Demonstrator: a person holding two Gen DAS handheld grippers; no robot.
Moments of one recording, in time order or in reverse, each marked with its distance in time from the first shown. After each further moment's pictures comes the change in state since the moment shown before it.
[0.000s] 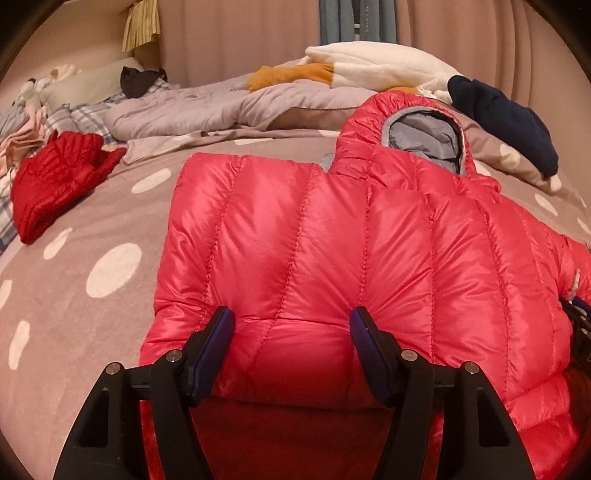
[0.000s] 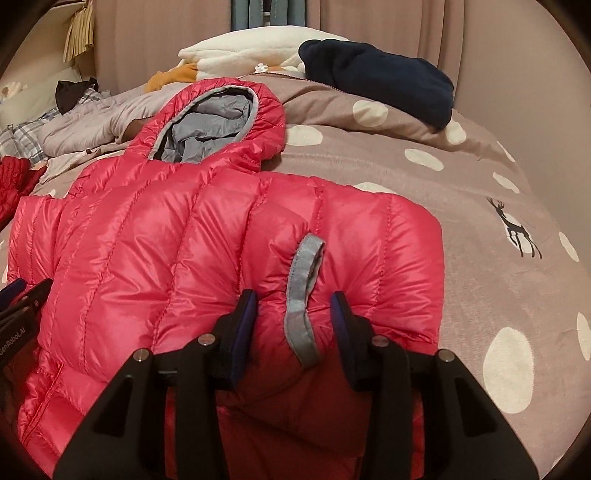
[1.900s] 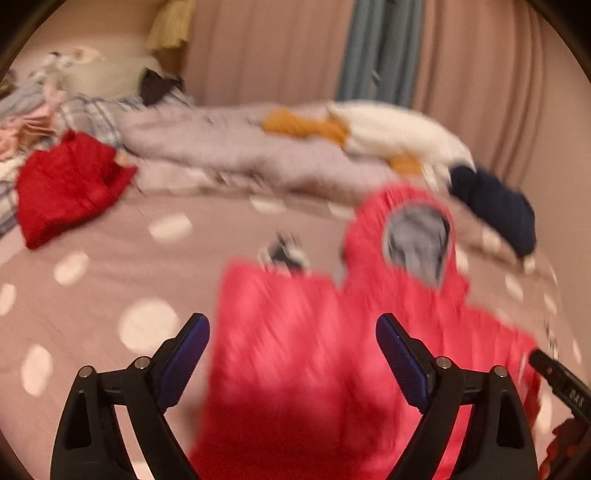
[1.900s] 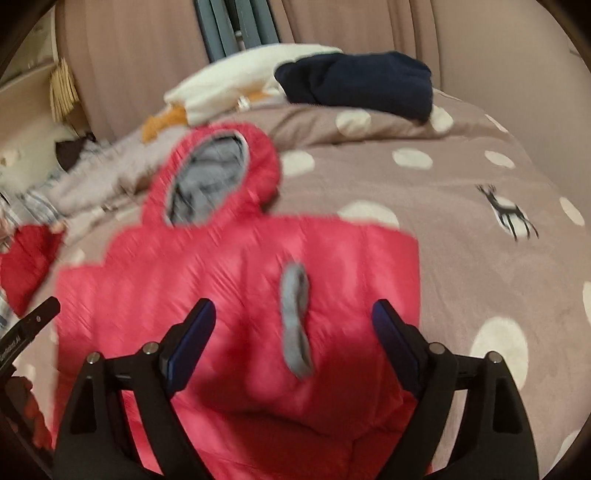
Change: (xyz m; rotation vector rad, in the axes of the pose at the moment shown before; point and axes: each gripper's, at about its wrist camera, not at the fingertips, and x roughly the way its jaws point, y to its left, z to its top) left arm -0.067 0.056 0.074 -0.178 -0.146 -0.082; right arm -0.044 -0.026 0.049 0.181 -0.030 0.135
